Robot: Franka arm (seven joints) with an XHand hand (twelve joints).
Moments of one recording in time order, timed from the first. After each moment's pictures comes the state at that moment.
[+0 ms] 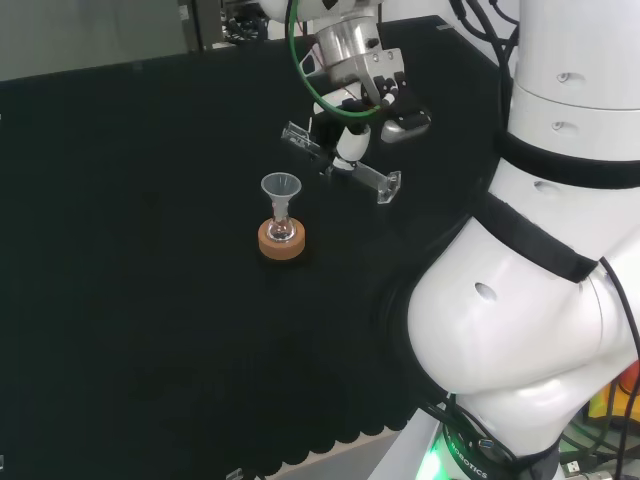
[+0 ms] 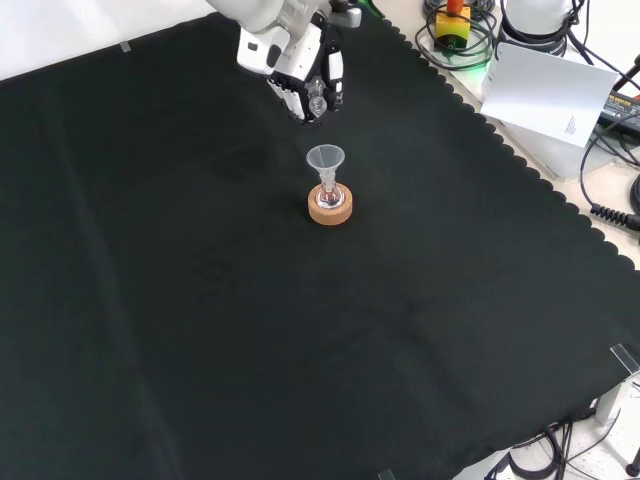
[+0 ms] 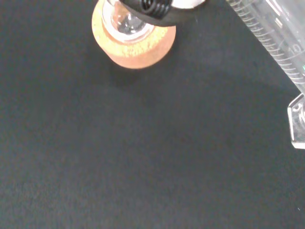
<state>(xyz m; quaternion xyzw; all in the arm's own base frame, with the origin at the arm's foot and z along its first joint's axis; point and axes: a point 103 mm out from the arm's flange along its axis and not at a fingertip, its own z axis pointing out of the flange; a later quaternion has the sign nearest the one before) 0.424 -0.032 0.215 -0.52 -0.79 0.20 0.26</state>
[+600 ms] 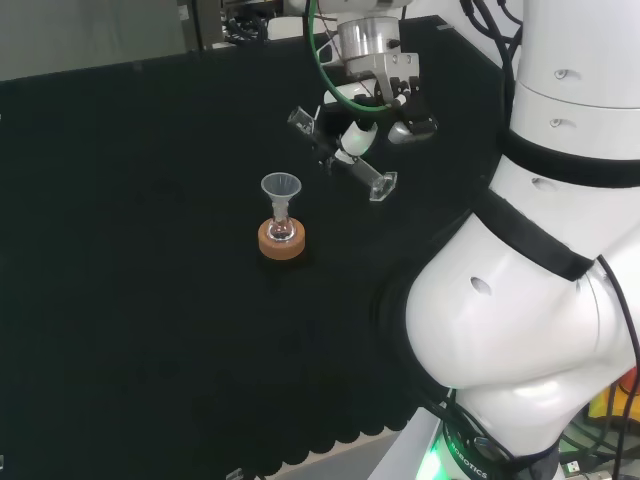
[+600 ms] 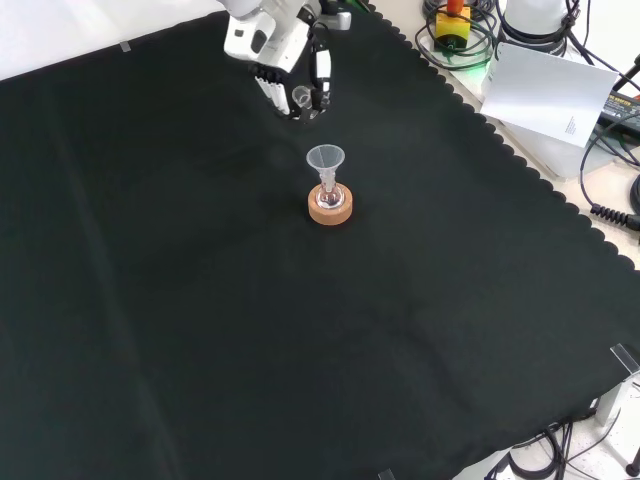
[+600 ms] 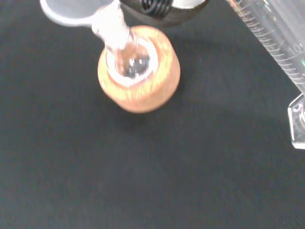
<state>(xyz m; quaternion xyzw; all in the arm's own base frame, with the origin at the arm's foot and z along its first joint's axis) 0.440 -0.045 0.205 -0.53 -0.79 0.11 0.27</state>
